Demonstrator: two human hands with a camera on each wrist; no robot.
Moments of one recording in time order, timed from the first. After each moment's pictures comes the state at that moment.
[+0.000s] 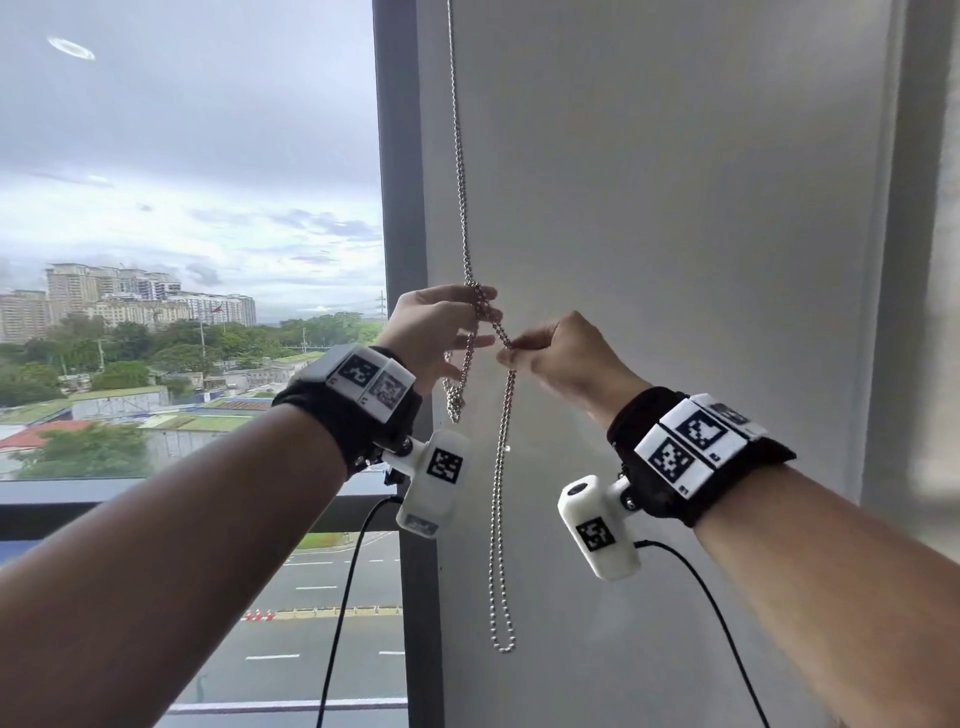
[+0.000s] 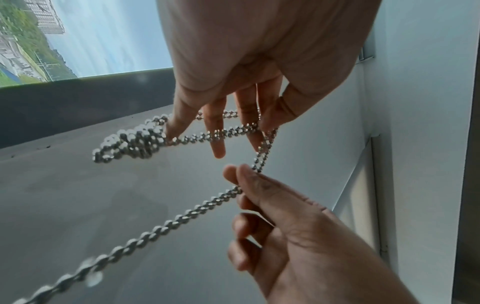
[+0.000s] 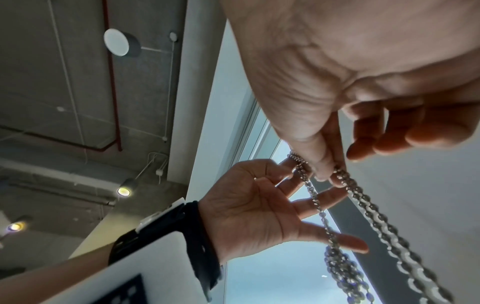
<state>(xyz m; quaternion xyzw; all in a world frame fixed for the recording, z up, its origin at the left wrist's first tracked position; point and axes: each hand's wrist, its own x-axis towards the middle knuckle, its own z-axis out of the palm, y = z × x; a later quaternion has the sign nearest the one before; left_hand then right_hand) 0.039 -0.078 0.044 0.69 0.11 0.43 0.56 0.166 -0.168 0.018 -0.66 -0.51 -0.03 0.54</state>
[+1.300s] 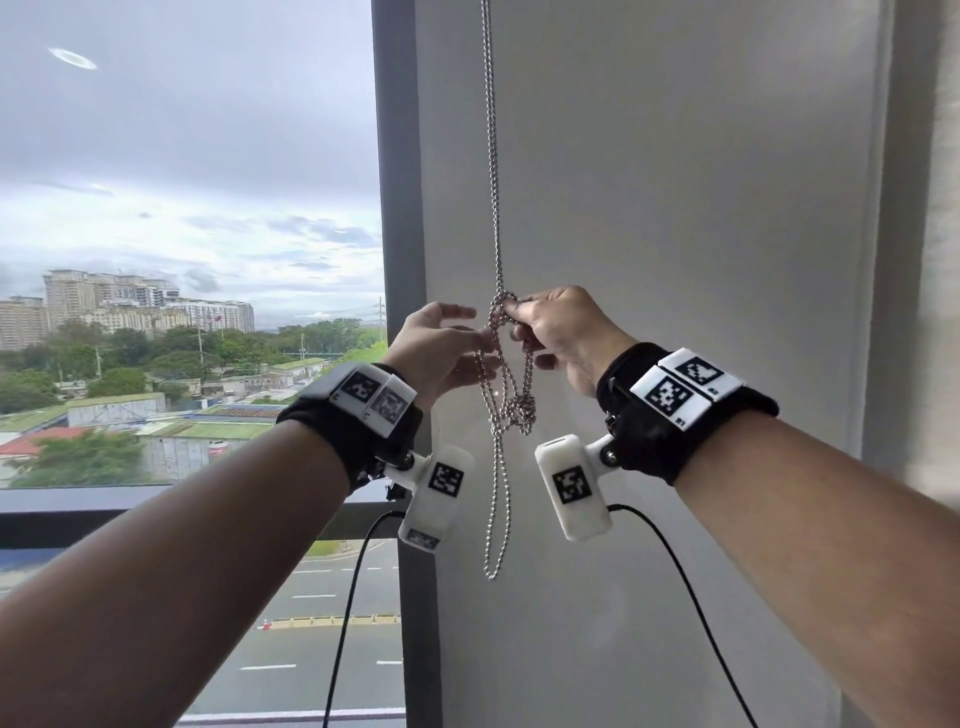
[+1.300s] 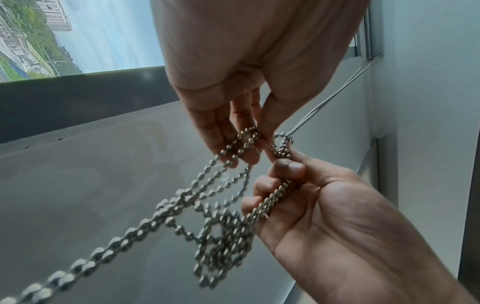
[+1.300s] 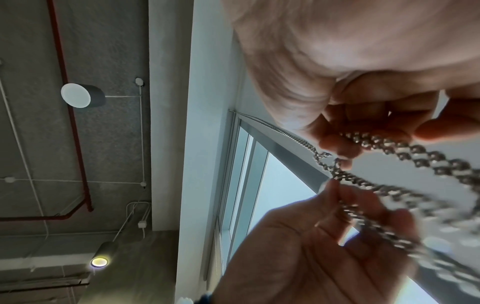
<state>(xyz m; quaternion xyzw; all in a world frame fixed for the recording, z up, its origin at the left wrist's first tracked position) 0.042 -0.081 0.039 0.66 0.12 0.41 0.62 0.158 -0.162 0.053 -0.61 -0.44 0.08 0.65</state>
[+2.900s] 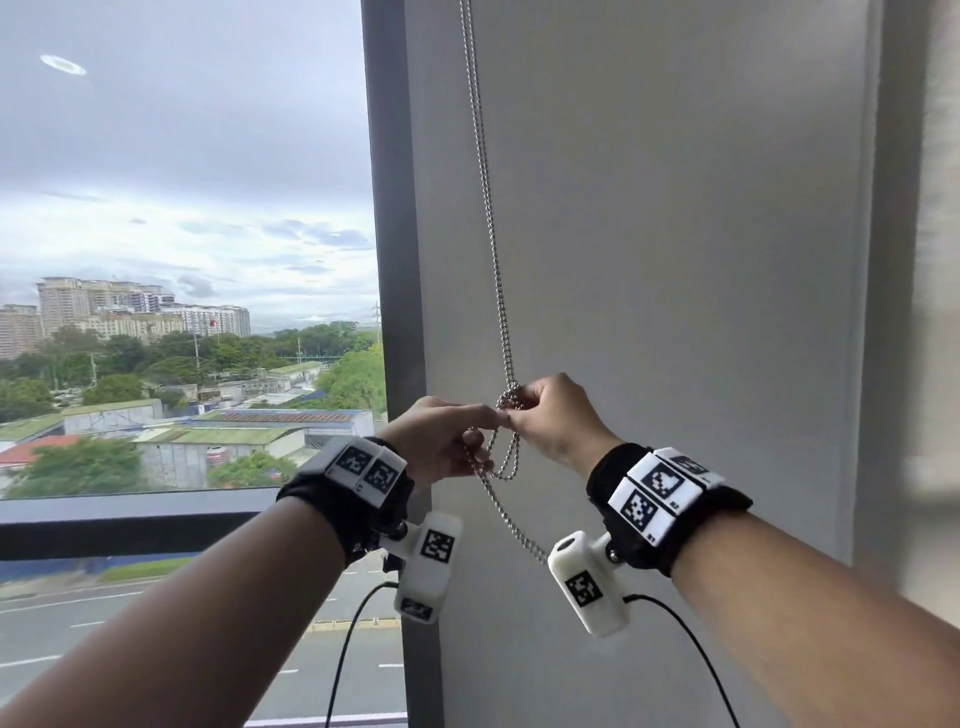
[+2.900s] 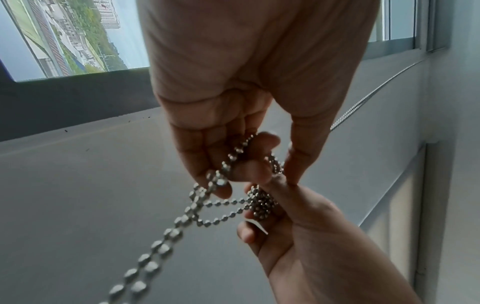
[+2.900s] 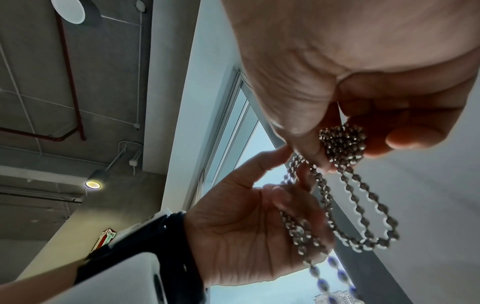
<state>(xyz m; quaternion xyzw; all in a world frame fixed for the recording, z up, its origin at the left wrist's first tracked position) 0.051 -0.061 -0.025 0.69 0.17 0.25 0.65 0.178 -0.150 -0.029 -0.72 -0.48 -0.07 0.49</state>
